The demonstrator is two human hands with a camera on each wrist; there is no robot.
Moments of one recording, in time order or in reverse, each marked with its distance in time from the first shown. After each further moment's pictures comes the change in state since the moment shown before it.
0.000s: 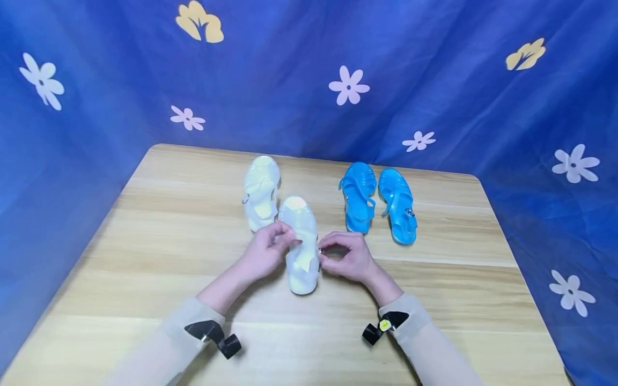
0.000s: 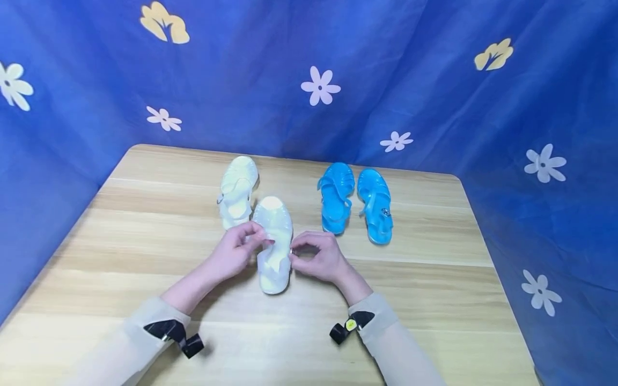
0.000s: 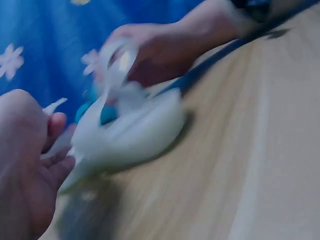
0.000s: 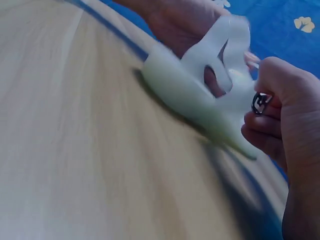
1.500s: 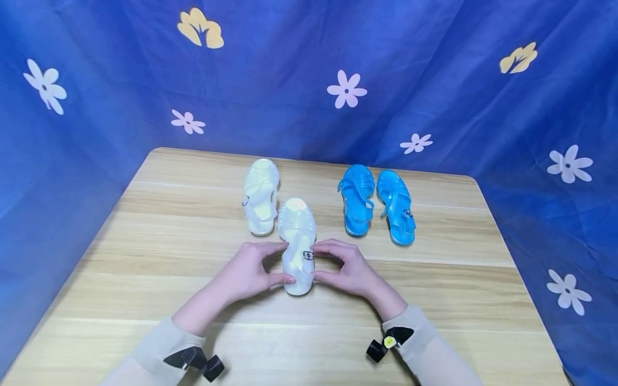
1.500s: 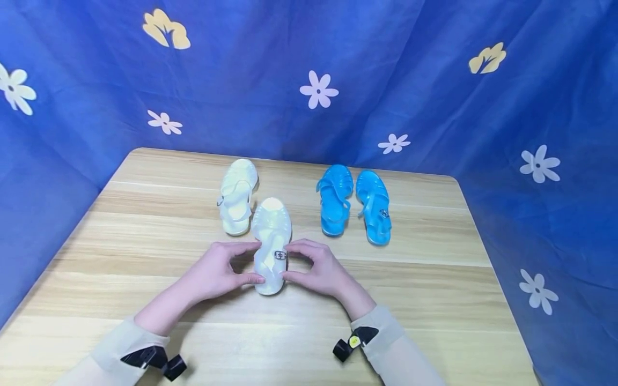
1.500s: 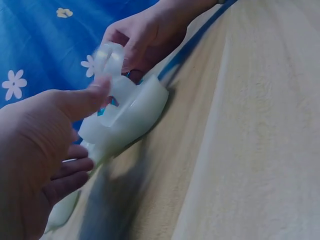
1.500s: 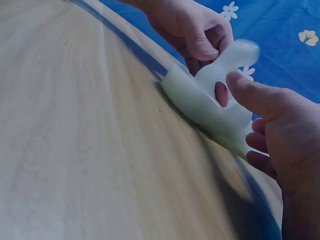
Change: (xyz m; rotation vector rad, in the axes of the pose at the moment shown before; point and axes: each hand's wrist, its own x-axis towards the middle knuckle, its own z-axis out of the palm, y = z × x) left_hand -0.034 0.002 -0.035 0.513 -0.179 0.100; right_hand -0.022 -0.006 0.001 -0.073 -0.167 0.194
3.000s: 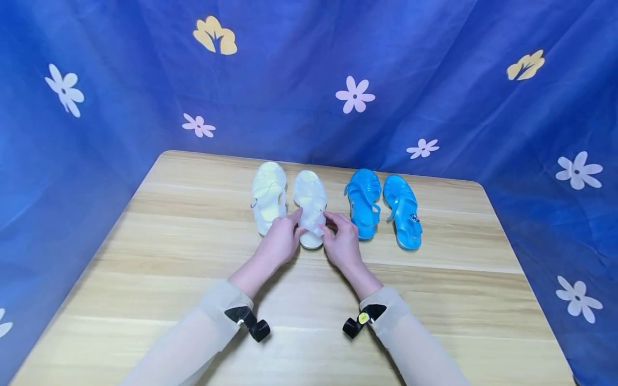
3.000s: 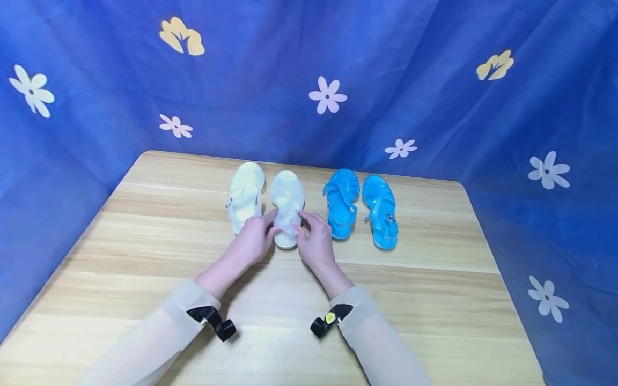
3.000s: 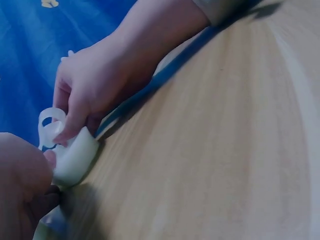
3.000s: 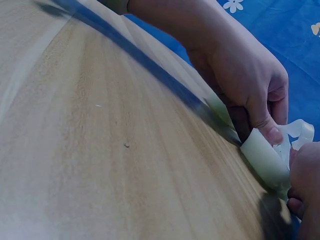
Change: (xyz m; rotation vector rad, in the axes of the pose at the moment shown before) left_hand 0.079 -0.001 0.020 0.089 0.146 -0.169; right_hand 0.066 0.020 0.030 -0.258 0.509 0.318
